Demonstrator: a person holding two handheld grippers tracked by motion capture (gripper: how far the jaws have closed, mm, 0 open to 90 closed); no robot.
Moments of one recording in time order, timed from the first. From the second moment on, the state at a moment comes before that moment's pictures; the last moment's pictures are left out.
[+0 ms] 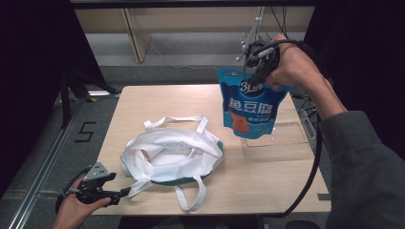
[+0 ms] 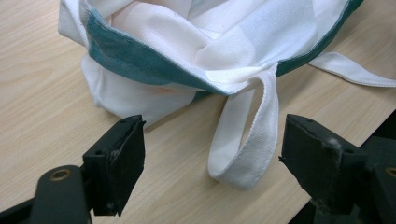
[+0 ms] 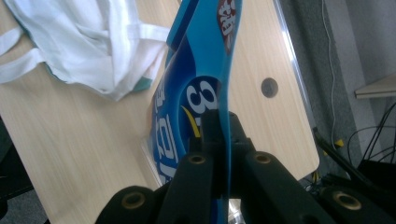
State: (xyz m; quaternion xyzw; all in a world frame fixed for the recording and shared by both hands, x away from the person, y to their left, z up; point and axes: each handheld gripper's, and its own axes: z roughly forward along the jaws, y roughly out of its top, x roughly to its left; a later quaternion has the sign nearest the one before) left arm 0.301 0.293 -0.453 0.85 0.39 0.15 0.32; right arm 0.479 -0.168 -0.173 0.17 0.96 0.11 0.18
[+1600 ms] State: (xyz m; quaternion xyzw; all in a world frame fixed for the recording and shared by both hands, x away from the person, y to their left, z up) left arm 0.302 0.293 -0.456 0.85 0.40 0.15 0.32; right arm 0.505 -0.253 -0.248 0.22 0.95 0.14 0.15
